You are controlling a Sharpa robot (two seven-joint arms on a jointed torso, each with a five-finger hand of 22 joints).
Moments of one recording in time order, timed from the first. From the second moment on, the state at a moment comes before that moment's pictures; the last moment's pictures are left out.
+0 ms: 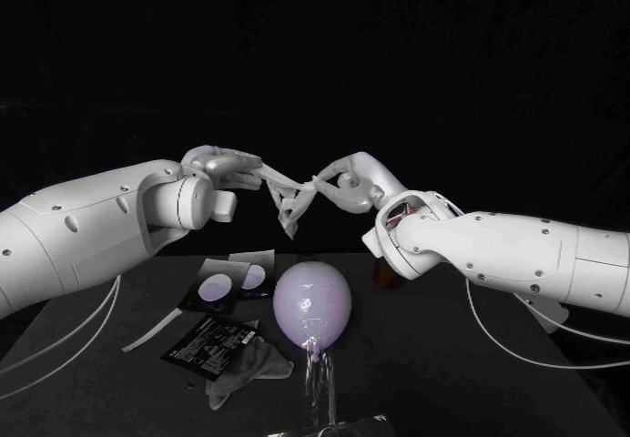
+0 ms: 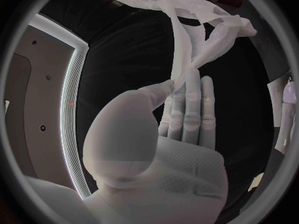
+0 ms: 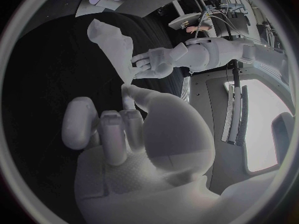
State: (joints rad) left arm 1.50 -0.53 -0.07 1.12 -0.08 -0.44 -0.05; left_hand 1.39 -0.11 0.66 -0.02 0.04 0.93 0.14 0.55 0.36 1.38 0.07 0.14 0.07 1.26 0.02 0.45 0.41 0.17 0.86 0.14 0.73 0.43; right arm 1.45 -0.71 -0.17 1.51 -0.91 -0.76 -0.01; right_hand 1.28 0.01 0.61 0.04 0.05 1.03 0.11 0.29 0.40 1.46 0.03 1.50 1.31 1.47 -0.04 1.57 1.31 0.07 1.36 0.07 1.30 1.24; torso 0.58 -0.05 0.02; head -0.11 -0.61
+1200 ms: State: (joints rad) left arm 1.50 -0.52 -0.06 1.10 -0.08 -0.45 -0.01; left_hand 1.39 -0.11 0.67 -0.03 0.04 0.93 0.14 0.55 0.36 1.38 0.07 0.14 0.06 1.25 0.01 0.44 0.41 0.16 0.86 0.14 0.73 0.43; right arm 1.46 -0.67 -0.19 1.49 -0.89 -0.78 0.00; right_hand 1.28 0.01 0.63 0.04 0.04 1.02 0.10 0.29 0.40 1.46 0.03 1.49 1.31 1.46 -0.03 1.57 1.31 0.07 1.36 0.07 1.30 1.25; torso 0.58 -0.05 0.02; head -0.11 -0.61
